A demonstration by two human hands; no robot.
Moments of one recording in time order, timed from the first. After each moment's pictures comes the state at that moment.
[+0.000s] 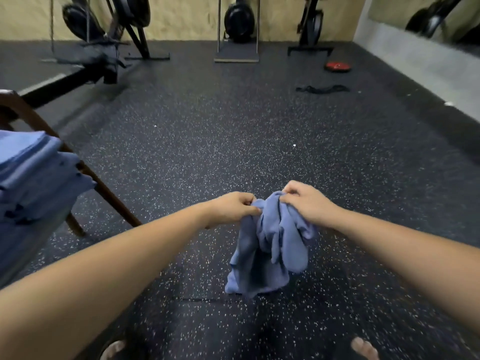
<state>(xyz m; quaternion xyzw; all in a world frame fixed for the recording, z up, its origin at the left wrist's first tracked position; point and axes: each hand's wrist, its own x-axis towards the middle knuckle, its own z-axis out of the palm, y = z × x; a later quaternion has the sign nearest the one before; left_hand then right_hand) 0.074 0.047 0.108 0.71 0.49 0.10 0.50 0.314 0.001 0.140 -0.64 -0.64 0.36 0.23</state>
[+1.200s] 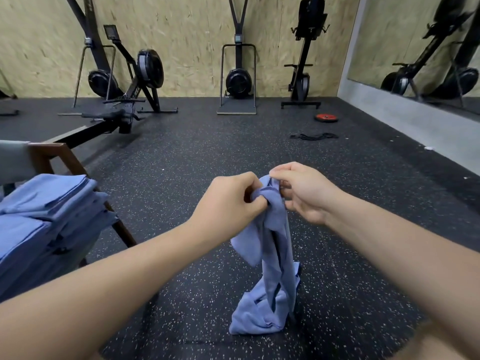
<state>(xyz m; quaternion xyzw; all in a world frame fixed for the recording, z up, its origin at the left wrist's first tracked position) 0.060 -0.061 0.290 0.80 0.46 0.36 0.13 0.247 -0.042 0.301 -0.54 -0.45 0.53 0.47</state>
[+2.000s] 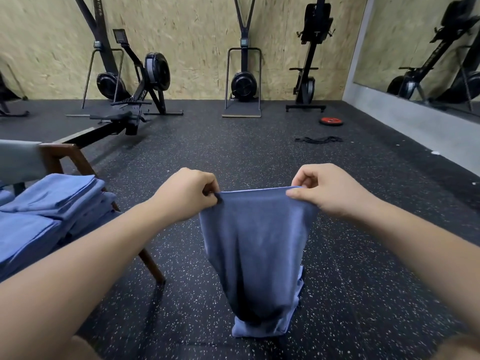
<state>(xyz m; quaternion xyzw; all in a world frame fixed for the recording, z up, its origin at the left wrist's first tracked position) -0.025 -0.005 0.293 0.83 0.53 0.19 0.01 0.298 -0.050 0.308 -0.58 -0.73 0.19 0.32</state>
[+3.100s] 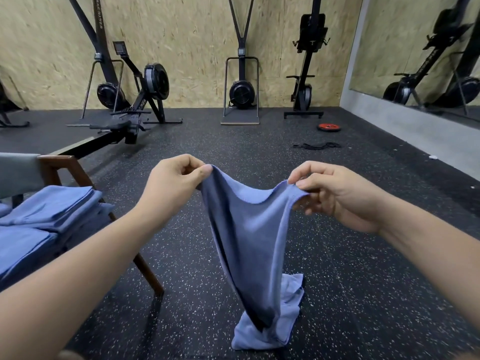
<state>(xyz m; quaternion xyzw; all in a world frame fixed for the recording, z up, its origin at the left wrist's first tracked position) -0.017 -0.023 0.322 0.66 0.53 0.49 0.23 0.301 -0.080 0.341 -0.42 -0.58 0.56 0.42</state>
